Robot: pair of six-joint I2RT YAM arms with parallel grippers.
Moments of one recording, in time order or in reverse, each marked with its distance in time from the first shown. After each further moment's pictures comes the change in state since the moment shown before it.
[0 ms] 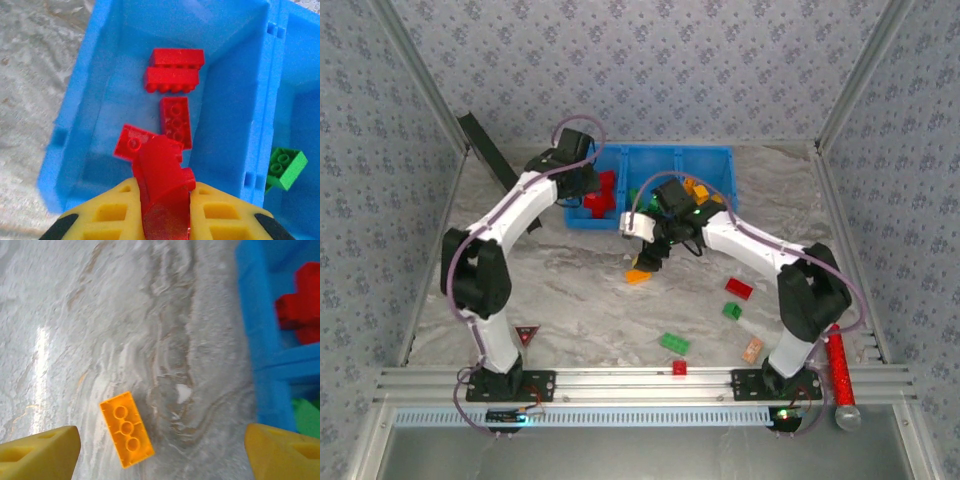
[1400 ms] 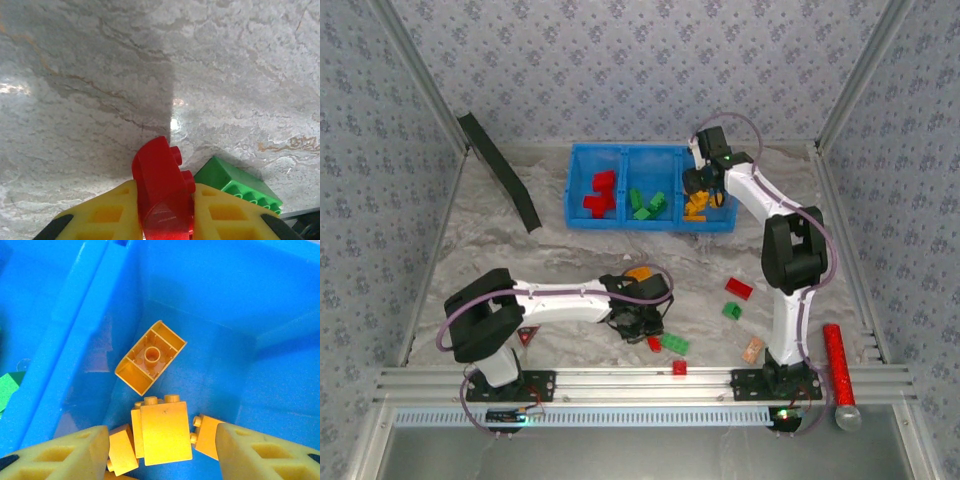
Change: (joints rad) left arm -0.780 -0.209 -0.700 0.157 0.267 -0.789; right arm -0.375 0.312 0.424 -0.049 0.478 0.719
